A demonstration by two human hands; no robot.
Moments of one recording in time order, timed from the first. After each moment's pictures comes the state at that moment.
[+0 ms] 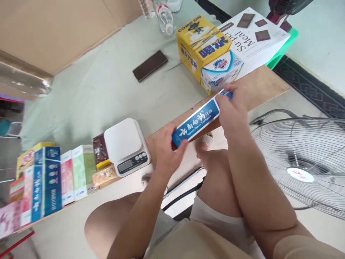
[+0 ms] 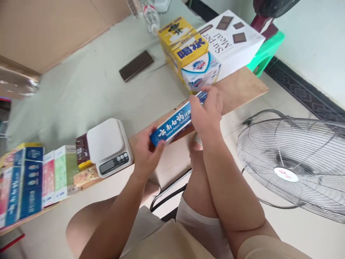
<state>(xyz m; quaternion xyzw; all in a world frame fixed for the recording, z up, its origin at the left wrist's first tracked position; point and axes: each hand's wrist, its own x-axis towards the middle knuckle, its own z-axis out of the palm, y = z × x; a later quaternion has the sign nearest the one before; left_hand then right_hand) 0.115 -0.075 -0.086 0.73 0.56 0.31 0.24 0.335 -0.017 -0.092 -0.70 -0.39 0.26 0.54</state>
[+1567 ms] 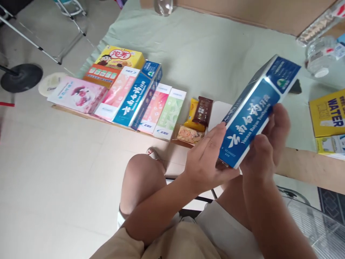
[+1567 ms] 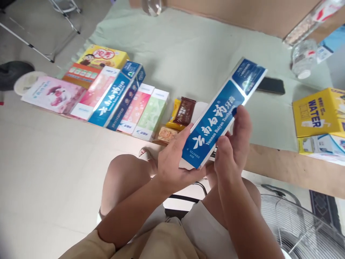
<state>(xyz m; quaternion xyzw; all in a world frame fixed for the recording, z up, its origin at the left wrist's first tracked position) -0.047 -0.176 -0.056 0.60 0.58 0.54 0.05 0.075 -0.085 -0.051 -0.42 -0.70 0.35 0.47</state>
